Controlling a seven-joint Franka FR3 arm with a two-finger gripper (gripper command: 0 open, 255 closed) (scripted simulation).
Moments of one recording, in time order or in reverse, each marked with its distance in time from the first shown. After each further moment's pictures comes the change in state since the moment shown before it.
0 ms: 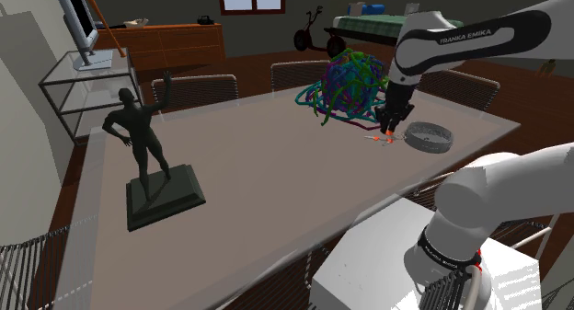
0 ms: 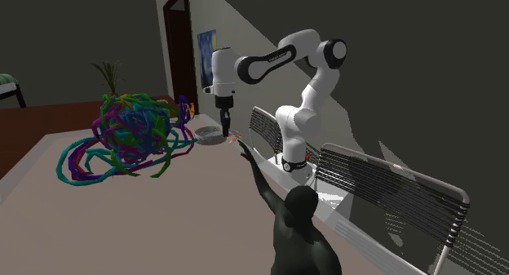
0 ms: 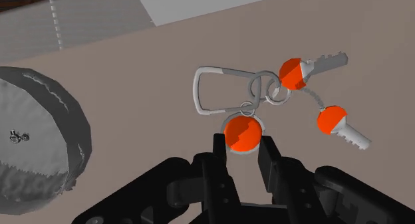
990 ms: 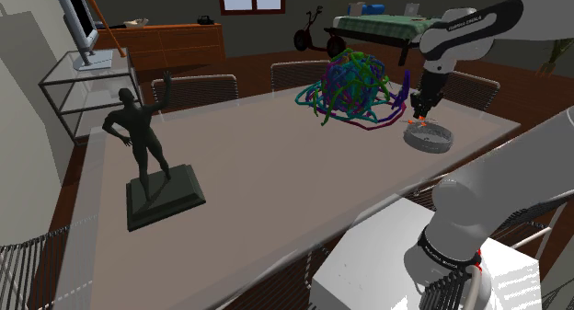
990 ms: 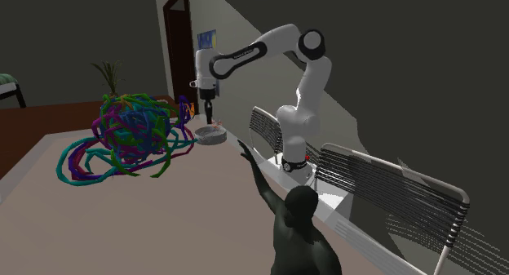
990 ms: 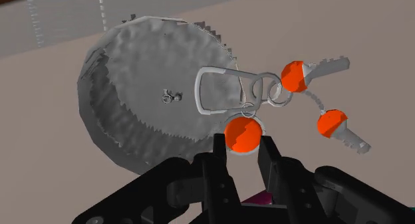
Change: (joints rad) arm -0.067 0.310 -0.347 0.293 -0.080 0.059 -0.389
